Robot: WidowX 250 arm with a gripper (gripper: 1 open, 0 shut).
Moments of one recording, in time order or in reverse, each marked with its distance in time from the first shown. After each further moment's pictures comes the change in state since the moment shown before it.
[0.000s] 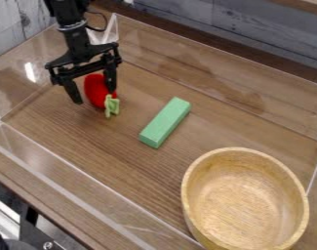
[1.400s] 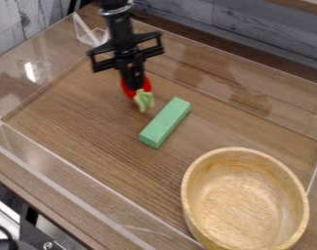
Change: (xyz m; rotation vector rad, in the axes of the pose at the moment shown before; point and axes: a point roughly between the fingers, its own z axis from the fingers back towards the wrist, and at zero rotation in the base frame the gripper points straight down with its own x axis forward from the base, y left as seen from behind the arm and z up) arm -0.047 -0.072 0.005 0.000 0.085 -0.156
